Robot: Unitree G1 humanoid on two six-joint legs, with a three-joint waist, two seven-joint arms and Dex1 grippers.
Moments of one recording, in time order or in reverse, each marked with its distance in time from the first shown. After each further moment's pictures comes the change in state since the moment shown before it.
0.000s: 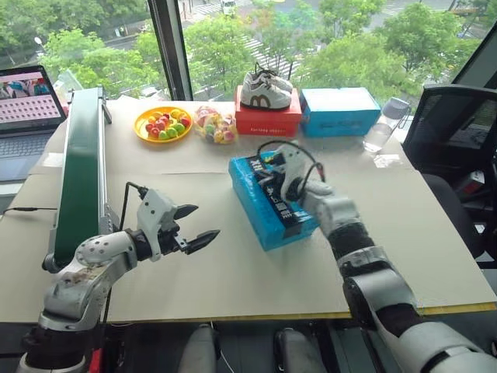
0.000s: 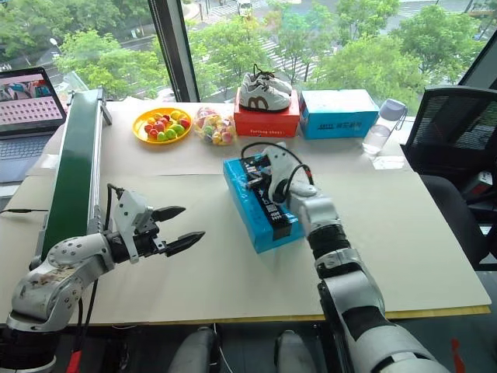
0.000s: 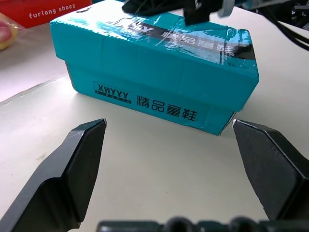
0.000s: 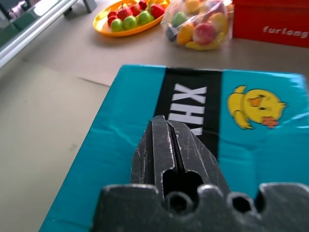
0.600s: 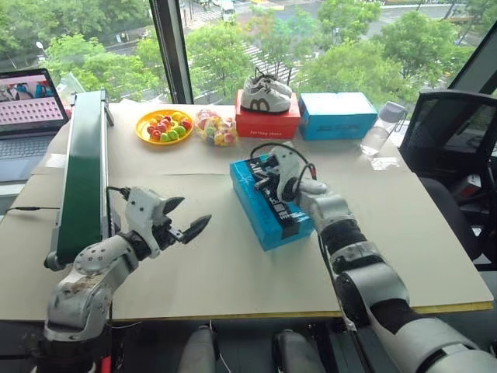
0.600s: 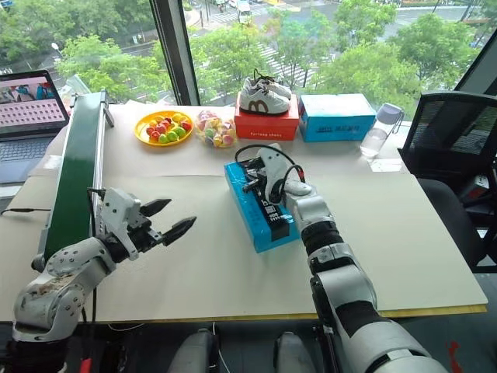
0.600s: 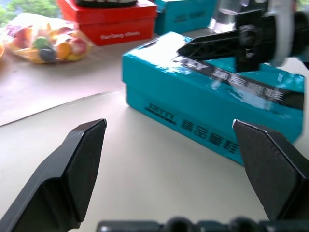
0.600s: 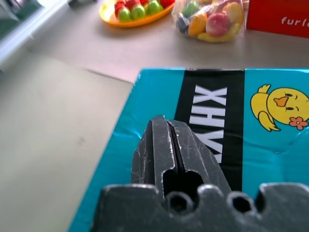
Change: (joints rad) left arm 0.009 -0.216 0.143 0.000 0.001 -0.005 0.293; right arm 0.055 0.039 -0.301 -0.280 0.199 0.245 -0.012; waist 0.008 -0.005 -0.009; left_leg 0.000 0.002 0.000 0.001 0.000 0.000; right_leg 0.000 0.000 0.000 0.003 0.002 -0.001
